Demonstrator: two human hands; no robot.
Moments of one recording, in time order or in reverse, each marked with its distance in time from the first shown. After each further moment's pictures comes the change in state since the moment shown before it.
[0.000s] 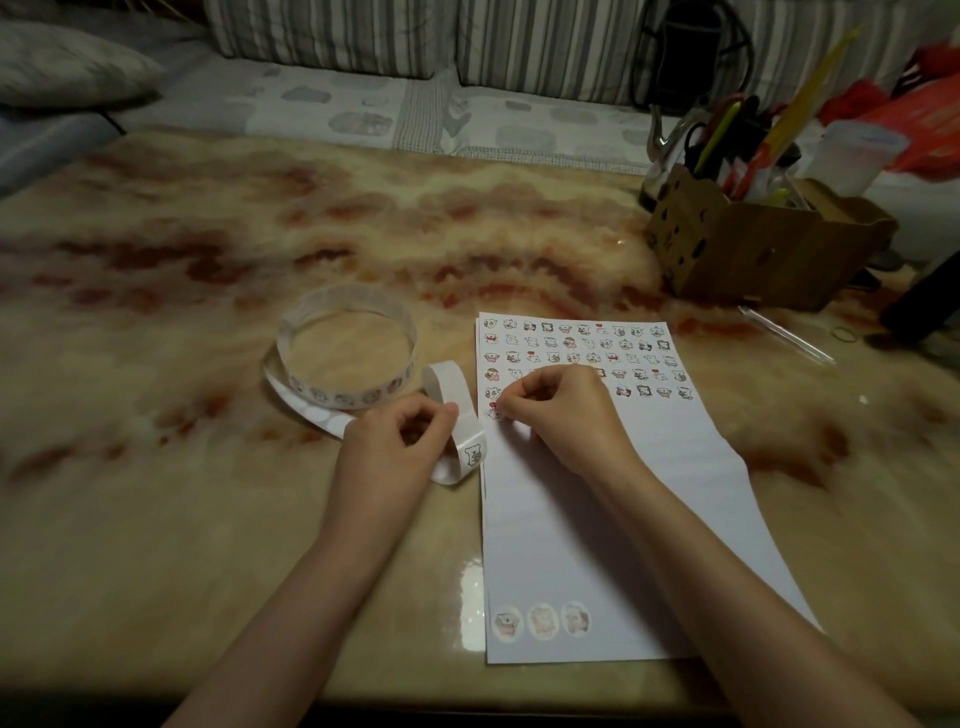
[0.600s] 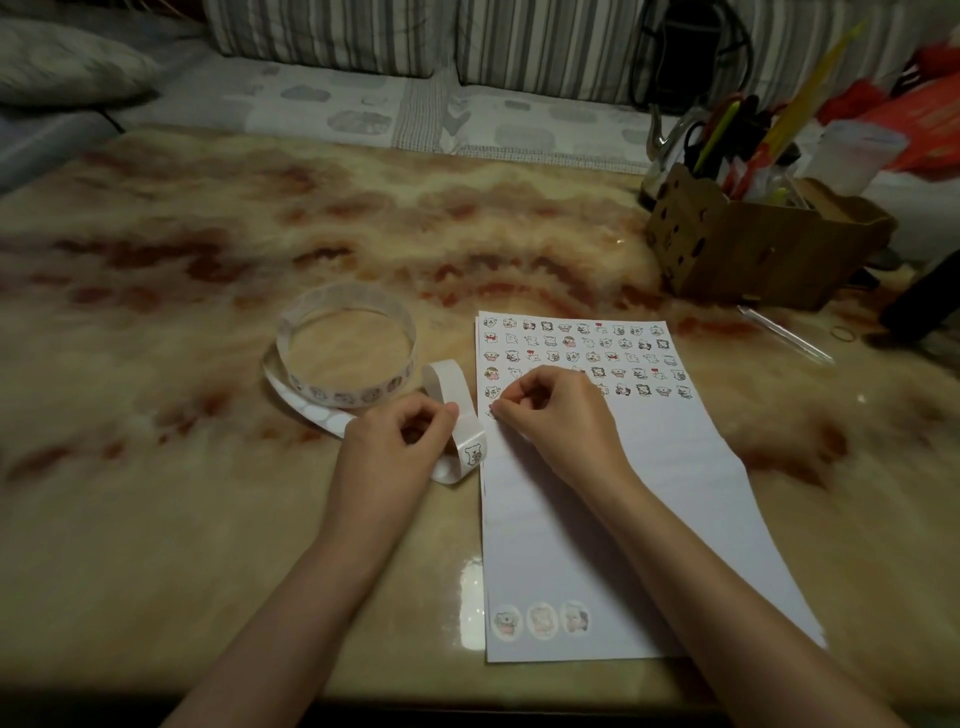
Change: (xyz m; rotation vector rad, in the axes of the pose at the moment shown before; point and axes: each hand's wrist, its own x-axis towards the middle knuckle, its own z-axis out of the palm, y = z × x) left_hand 0.001 -0.003 0.001 0.008 -0.006 -0.002; right_hand -0.003 0.006 0.006 -0.141 0.064 -0.086
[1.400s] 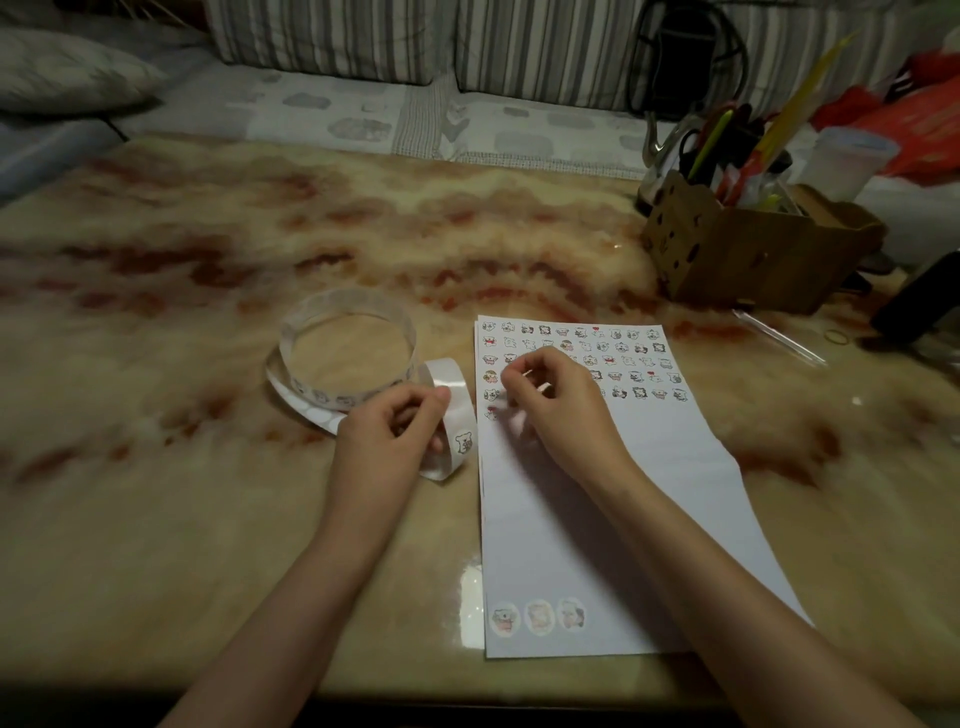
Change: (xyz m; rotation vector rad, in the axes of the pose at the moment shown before) left_hand 0.003 0.007 -0.002 -0.260 0.013 -0.023; right_hand 0.001 -0.009 -0.006 0.259 -0.021 -0.027
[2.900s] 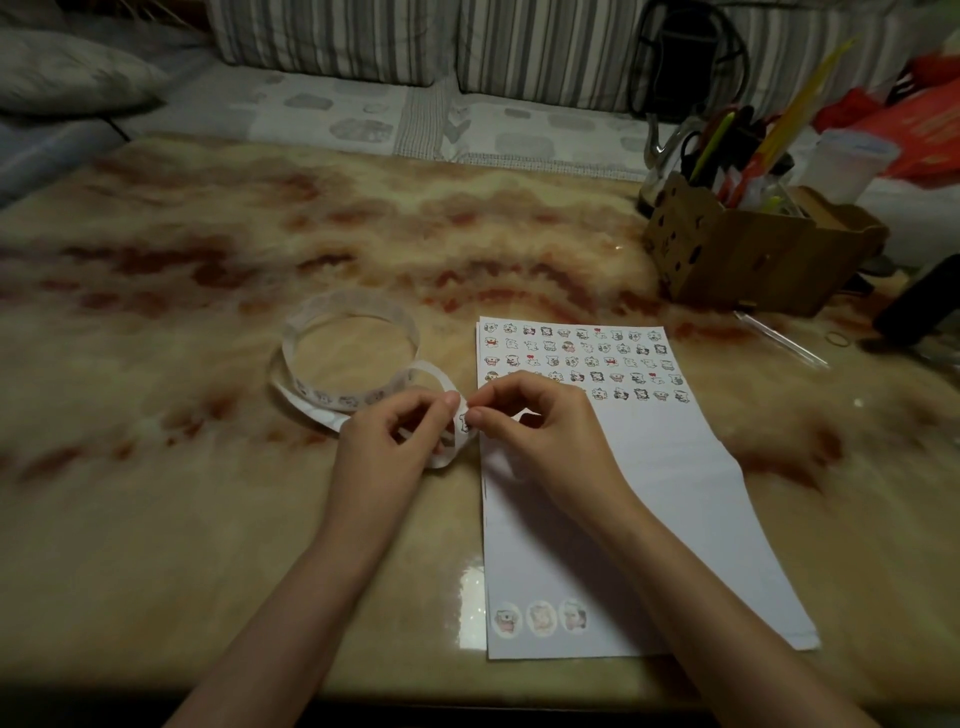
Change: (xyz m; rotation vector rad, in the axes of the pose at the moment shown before) left_hand -0.005 0.001 -0.005 0.050 -0.047 0.072; right_hand -0.026 -0.012 0.004 0.174 -0.138 -0.170
